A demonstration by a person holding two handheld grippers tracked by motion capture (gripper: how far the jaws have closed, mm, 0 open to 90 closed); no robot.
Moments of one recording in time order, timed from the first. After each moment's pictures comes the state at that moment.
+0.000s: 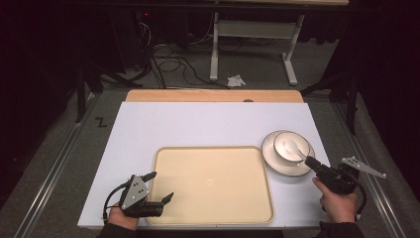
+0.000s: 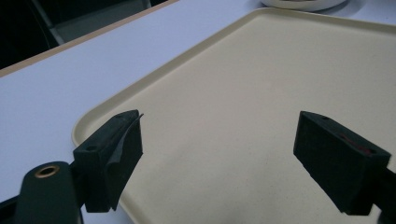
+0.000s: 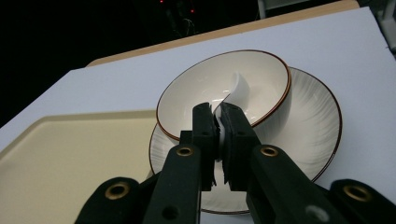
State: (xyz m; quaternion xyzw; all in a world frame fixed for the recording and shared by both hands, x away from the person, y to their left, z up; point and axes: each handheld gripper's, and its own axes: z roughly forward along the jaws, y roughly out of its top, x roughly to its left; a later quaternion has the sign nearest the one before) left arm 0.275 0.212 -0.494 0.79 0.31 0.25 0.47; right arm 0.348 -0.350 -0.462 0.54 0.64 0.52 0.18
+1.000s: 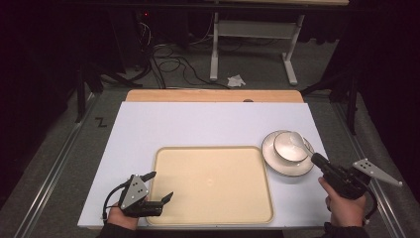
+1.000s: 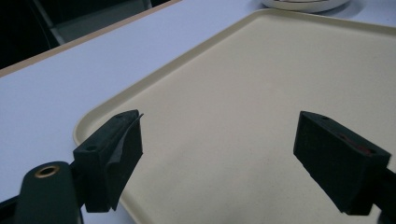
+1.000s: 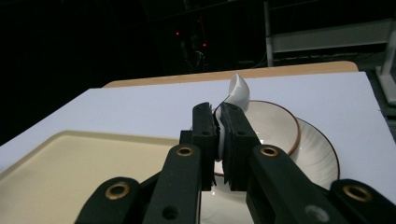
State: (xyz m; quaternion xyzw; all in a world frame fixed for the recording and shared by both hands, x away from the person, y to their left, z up) left arm 0.276 0.213 -0.494 0.79 0.31 0.25 0.47; right arm 0.326 -0.347 -0.431 0.48 0.64 0.56 0.23
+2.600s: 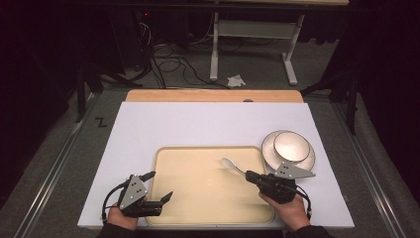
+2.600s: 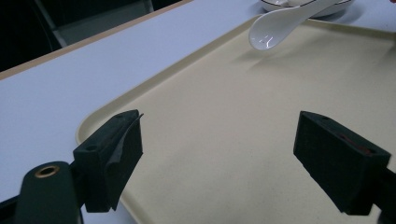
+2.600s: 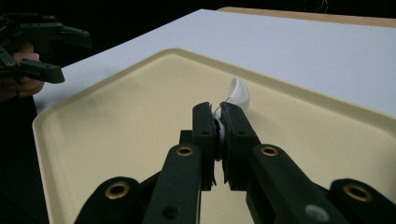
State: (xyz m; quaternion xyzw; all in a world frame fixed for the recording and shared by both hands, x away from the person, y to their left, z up) left arm 0.275 0.215 -0.493 0.78 0.31 0.25 0.48; right arm 0.336 -0.210 -0.479 0.31 0.78 0.54 0.10
